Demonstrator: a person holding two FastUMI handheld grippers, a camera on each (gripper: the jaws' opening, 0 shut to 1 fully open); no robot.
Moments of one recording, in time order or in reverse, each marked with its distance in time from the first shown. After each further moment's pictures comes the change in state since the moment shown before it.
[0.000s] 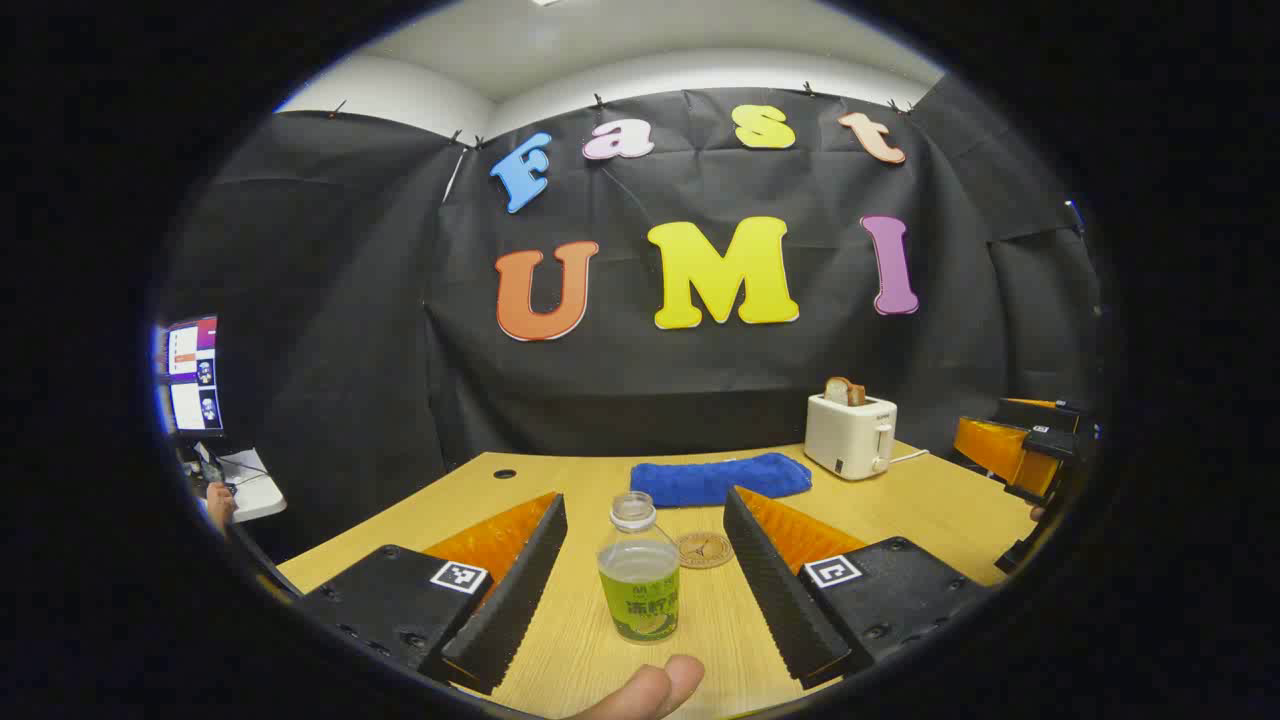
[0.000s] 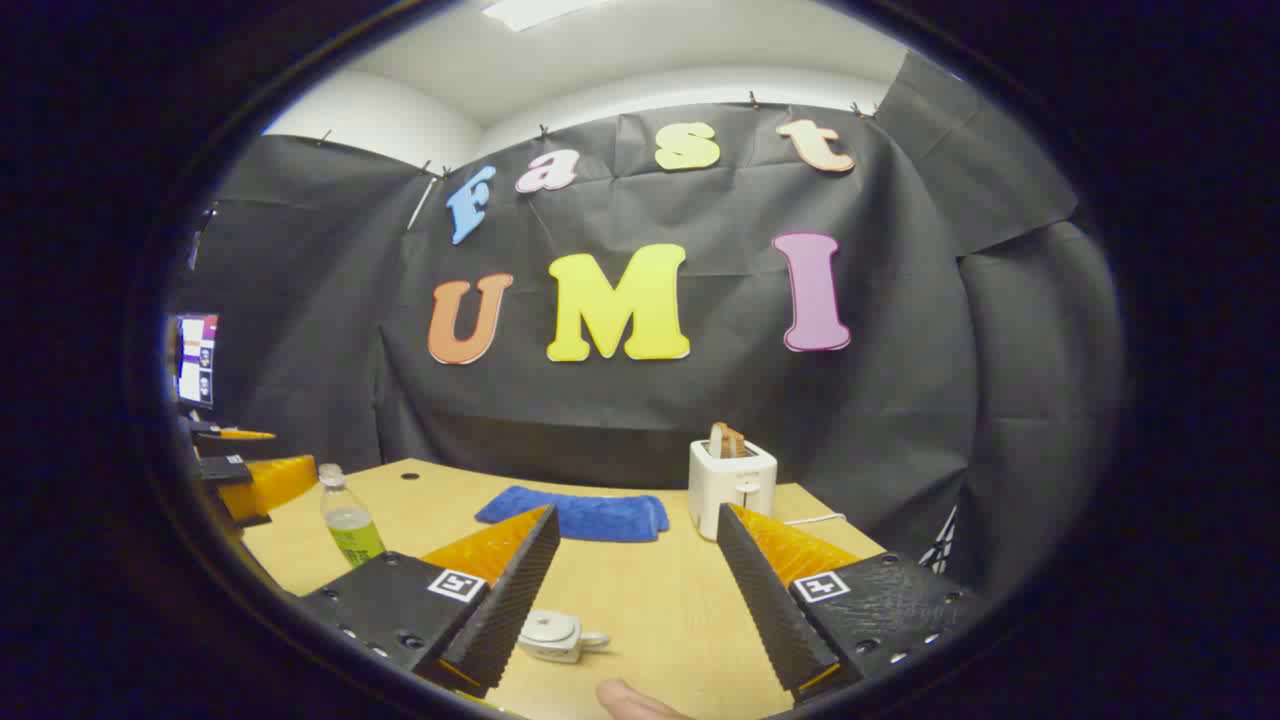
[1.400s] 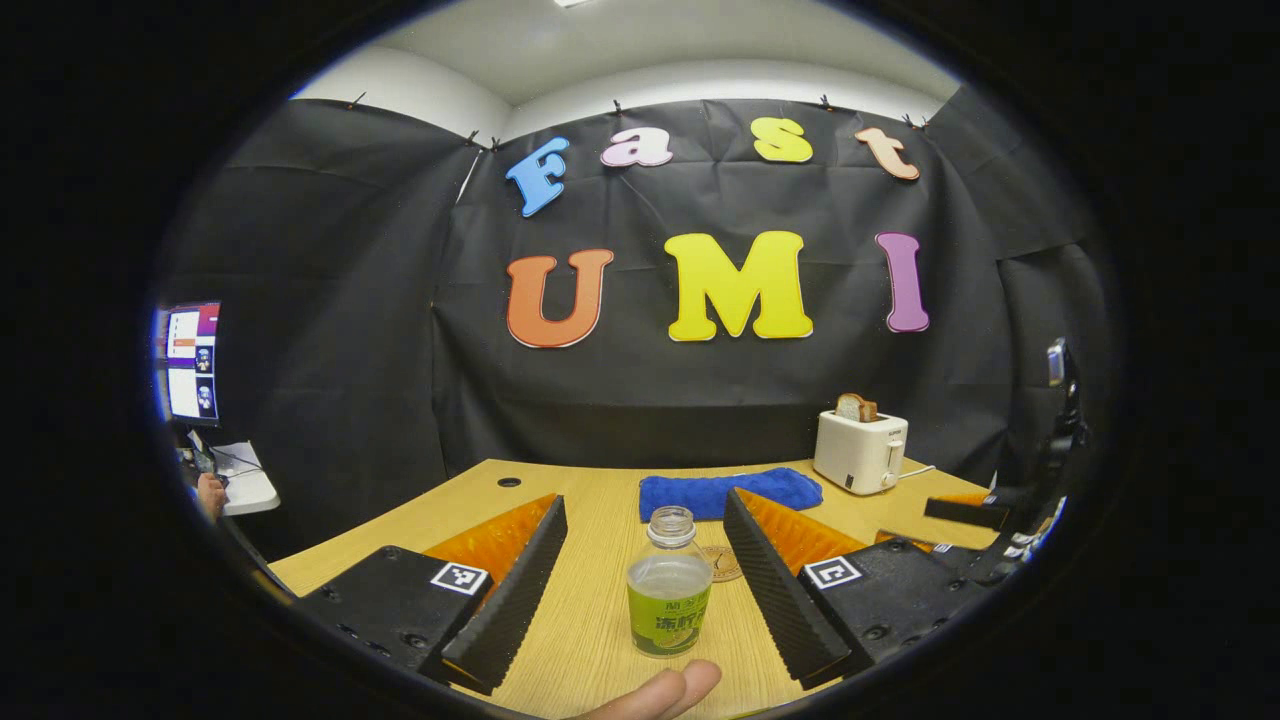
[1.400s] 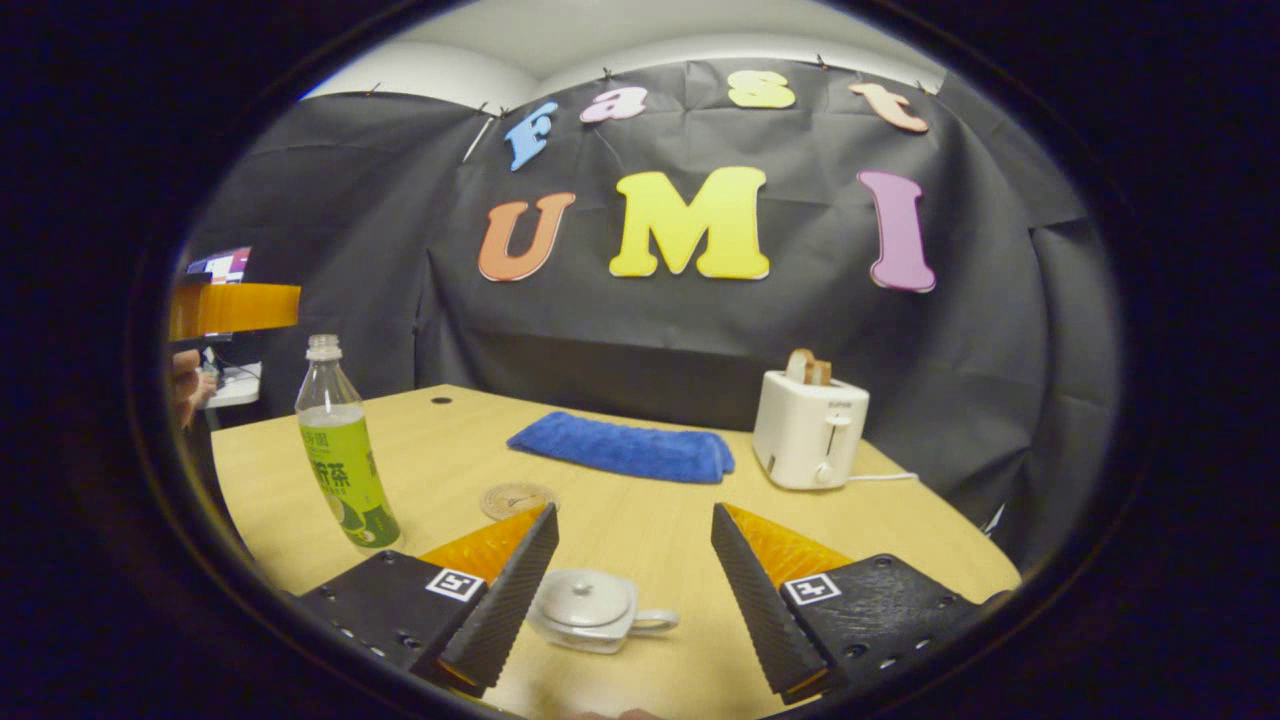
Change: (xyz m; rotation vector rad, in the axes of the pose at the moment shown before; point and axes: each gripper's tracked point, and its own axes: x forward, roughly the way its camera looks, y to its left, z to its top) left arm 0.009 0.015 -0.003 -0.030 -0.010 -0.013; right arm 0.058 0.068 -0.120 -0.062 0.201 0.166
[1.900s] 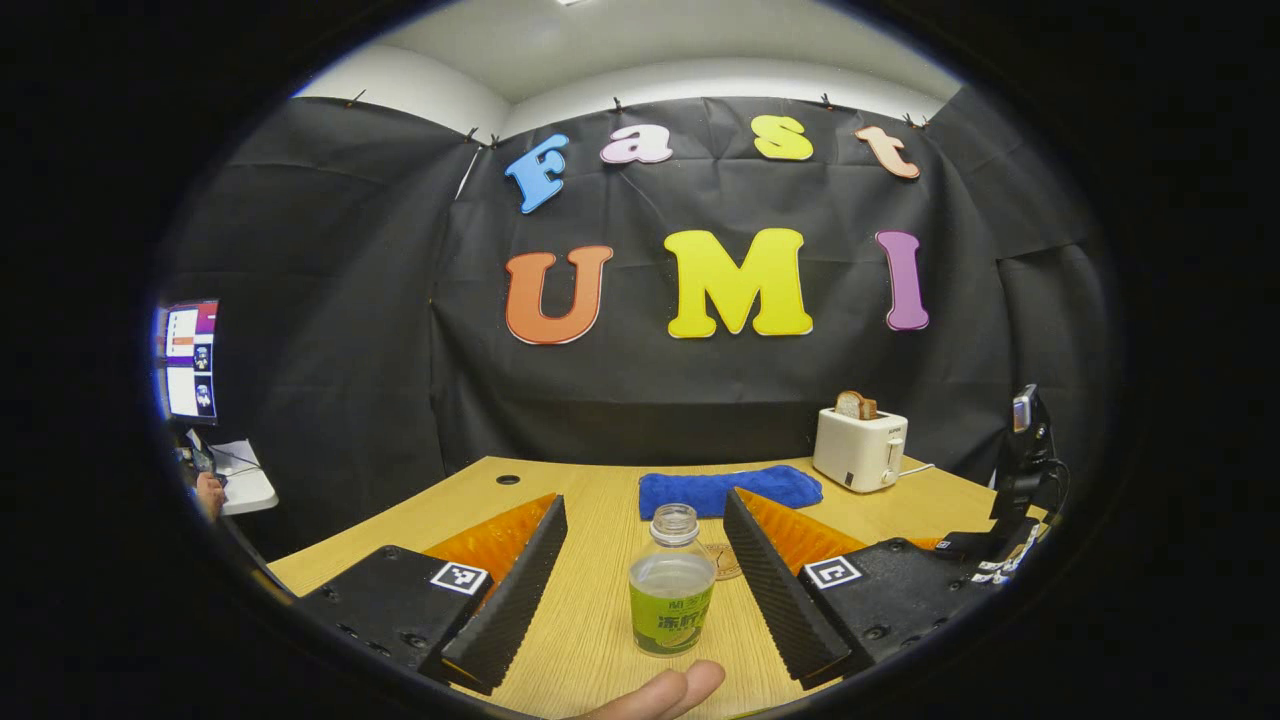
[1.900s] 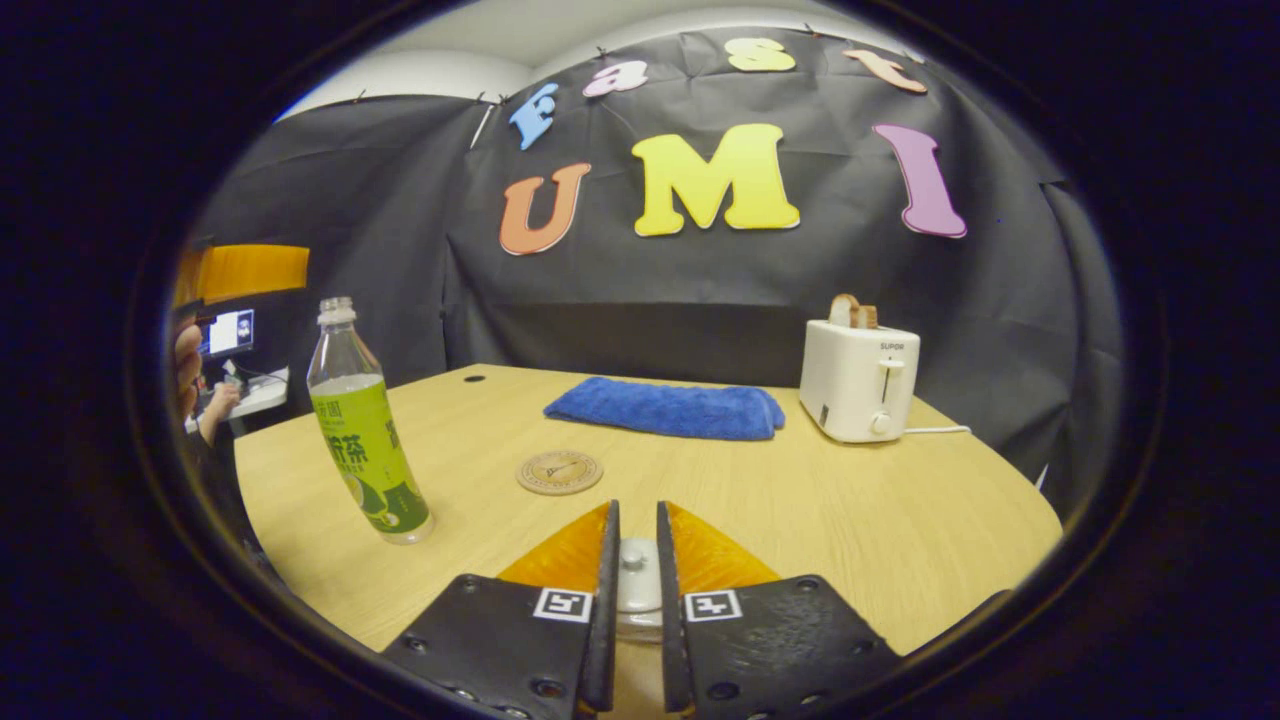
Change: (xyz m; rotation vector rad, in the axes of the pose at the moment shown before) left arm 0.000 -0.002 0.000 -0.004 0.001 -0.018; right arm 0.010 0.022 -0.025 0.036 0.070 0.104
